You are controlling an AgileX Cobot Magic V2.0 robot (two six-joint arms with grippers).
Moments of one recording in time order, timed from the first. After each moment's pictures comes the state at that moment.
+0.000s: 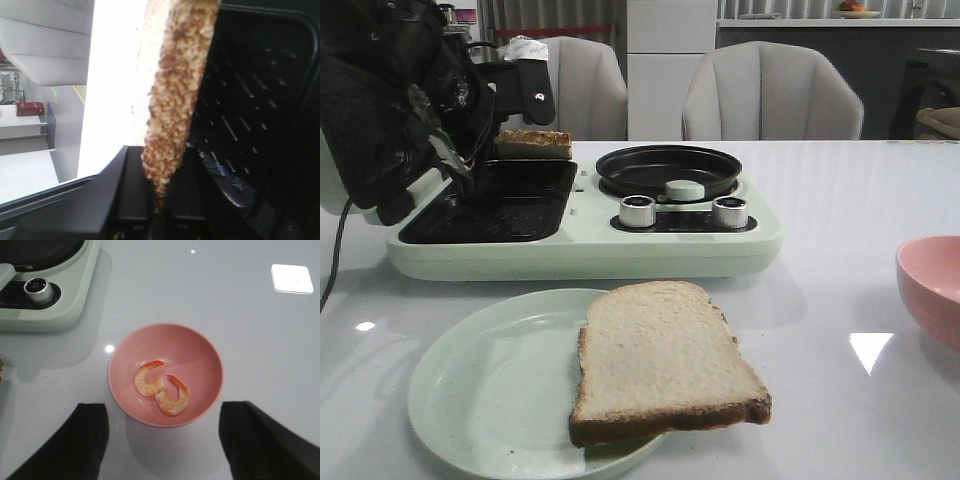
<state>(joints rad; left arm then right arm) -0.37 2.05 -1.39 1.76 0.35 -0.63 -0.01 0.65 -0.52 0.10 0.55 -0.06</state>
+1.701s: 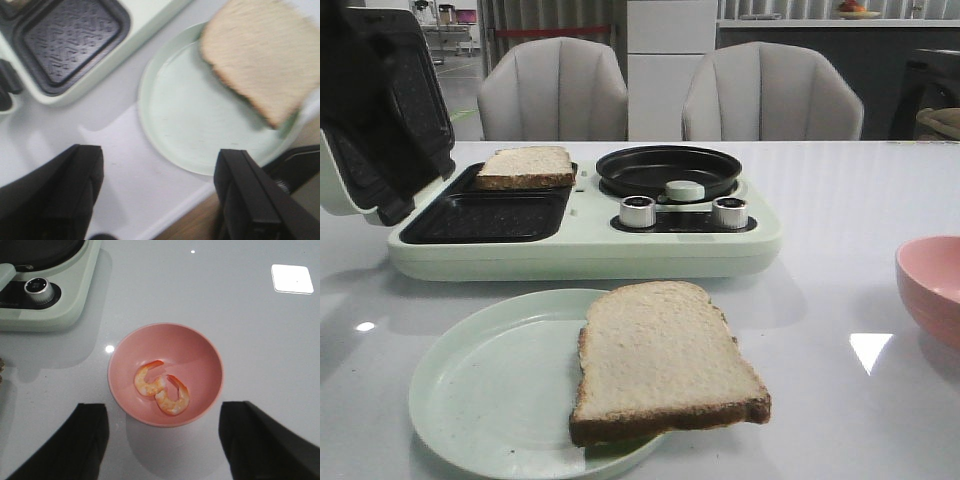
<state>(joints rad) -0.86 1.11 -0.92 0.34 0.88 -0.30 -0.01 0.65 -0.52 0.10 0.55 -0.06</state>
